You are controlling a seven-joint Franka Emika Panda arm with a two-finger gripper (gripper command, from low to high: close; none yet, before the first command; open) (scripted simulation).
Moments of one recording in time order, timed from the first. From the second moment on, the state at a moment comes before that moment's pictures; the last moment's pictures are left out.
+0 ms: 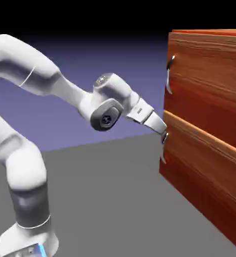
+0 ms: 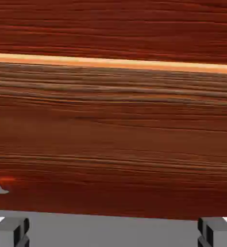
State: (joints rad) arm -0.04 -0.59 0.06 -2.78 0.12 3.04 0.67
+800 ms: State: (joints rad) arm -0.50 -0.77 0.55 -2.47 1.16 3.04 0.01
